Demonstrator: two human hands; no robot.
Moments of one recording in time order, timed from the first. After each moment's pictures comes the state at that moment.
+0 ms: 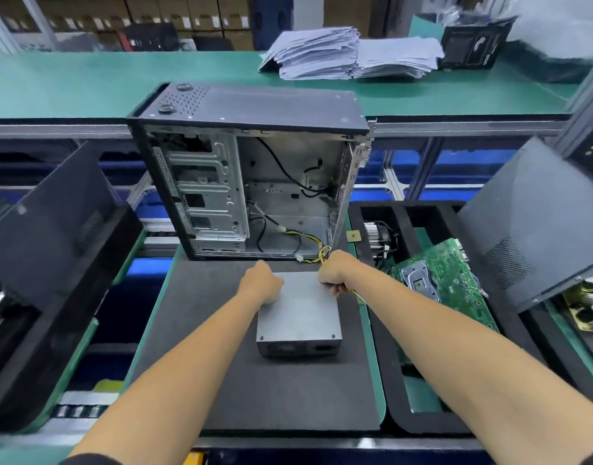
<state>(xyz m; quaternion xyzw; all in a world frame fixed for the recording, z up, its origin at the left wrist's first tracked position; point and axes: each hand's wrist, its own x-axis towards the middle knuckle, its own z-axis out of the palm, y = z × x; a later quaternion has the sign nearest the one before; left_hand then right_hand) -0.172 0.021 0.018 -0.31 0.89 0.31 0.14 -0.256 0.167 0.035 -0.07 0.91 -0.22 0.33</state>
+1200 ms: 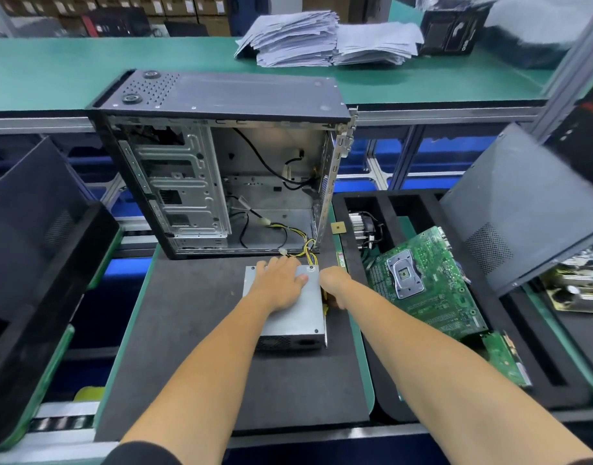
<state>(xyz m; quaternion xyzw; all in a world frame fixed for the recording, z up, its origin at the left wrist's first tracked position) -0.197 0.057 -0.020 -0.03 0.98 0.15 0.09 -0.240 0.188 -0.005 0.12 0.83 -0.45 0.31</state>
